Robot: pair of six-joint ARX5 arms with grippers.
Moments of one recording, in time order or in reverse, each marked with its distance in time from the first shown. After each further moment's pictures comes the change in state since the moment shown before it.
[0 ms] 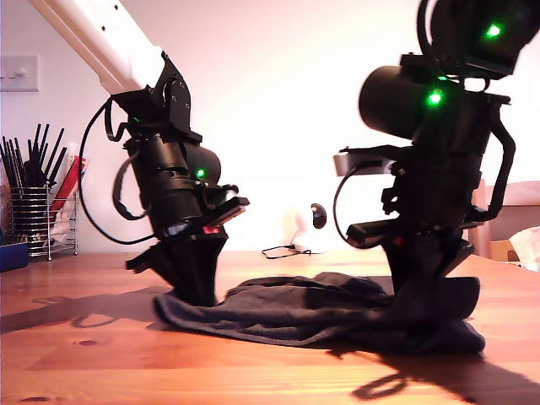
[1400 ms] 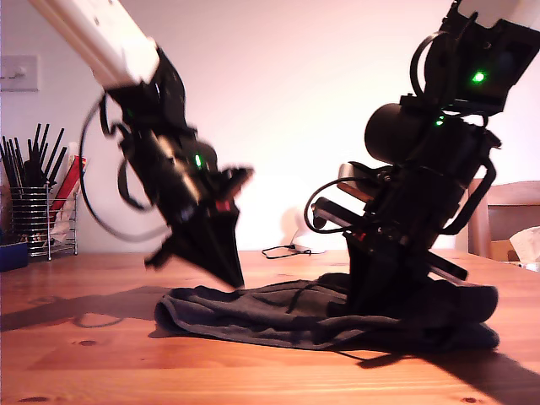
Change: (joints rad) left arm 0.019 -0.056 -0.024 0.090 0.231 -0.009; right arm -0.032 0.140 0.074 -0.014 -0.458 0.240
